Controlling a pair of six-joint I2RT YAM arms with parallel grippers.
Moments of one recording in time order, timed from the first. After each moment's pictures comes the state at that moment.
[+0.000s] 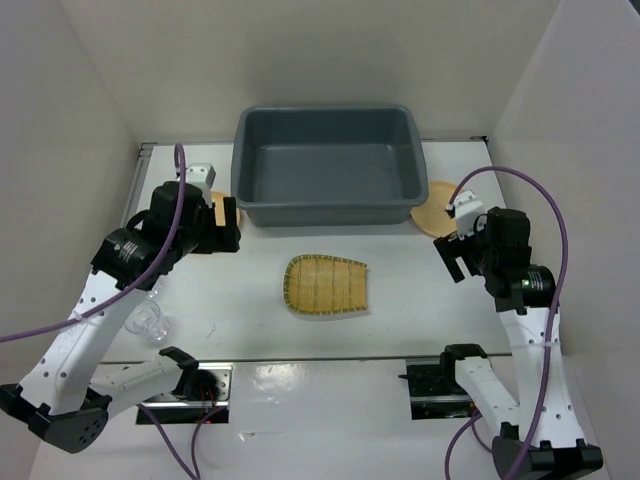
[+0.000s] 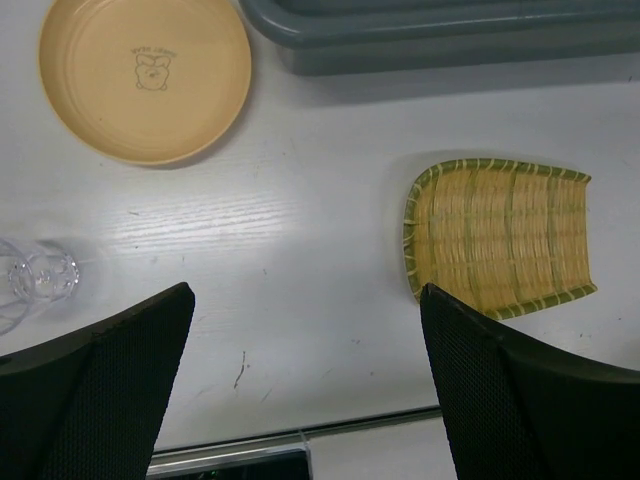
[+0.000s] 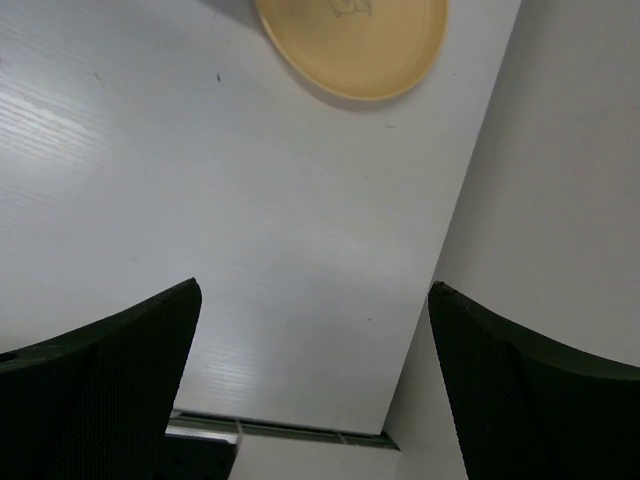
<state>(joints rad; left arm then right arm) -0.46 1.01 1.33 -1.00 -0.24 -0.35 0.01 0.79 1.03 -0.94 0.03 -0.52</state>
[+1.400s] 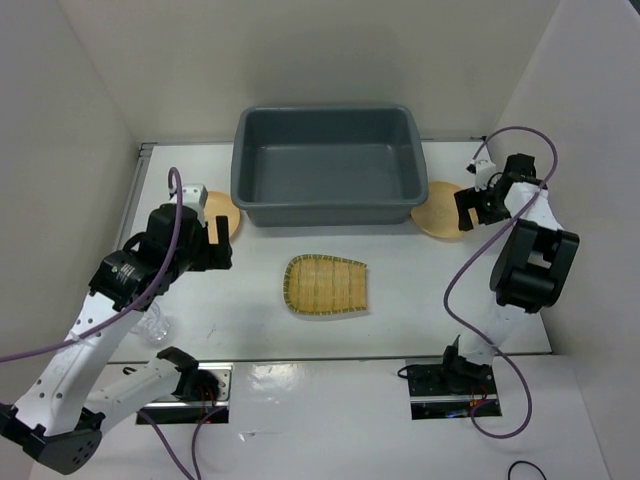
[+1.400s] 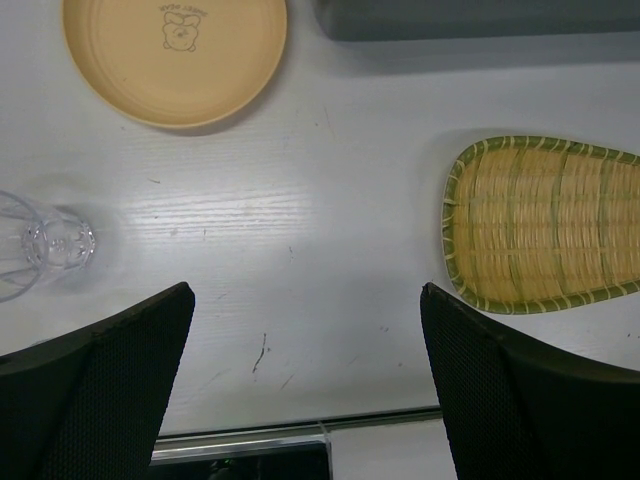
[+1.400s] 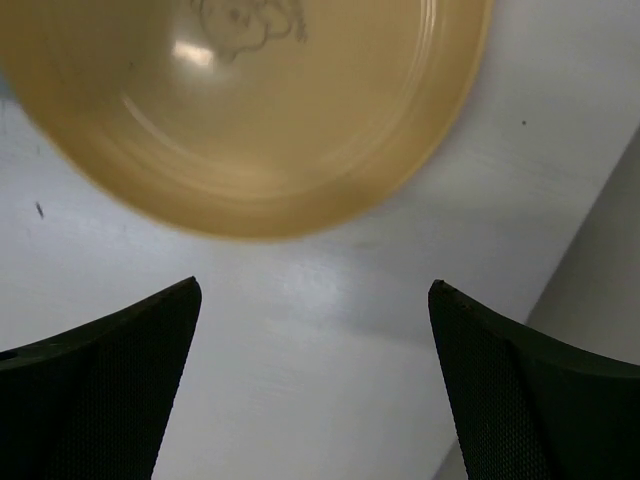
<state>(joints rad) -0.45 0.88 1.16 -0.98 -0.28 -0.35 -0.38 1.76 1.32 -0.67 -0.26 -0.66</state>
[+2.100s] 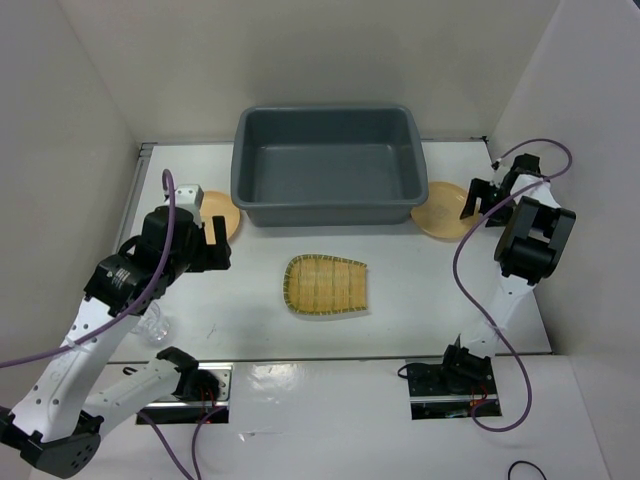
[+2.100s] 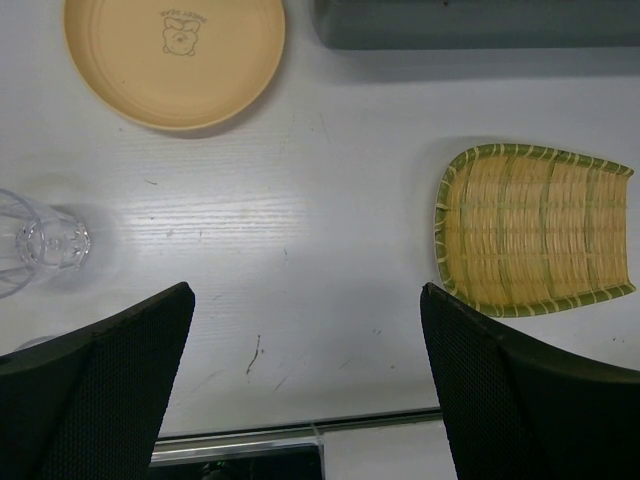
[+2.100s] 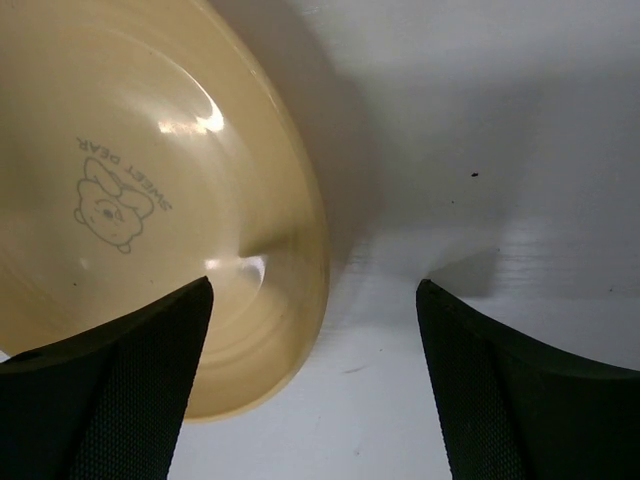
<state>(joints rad) -0.45 0.86 1.16 -0.98 -0.28 -0.37 -0.44 2.15 1.63 -0.66 -0.31 -0.14</state>
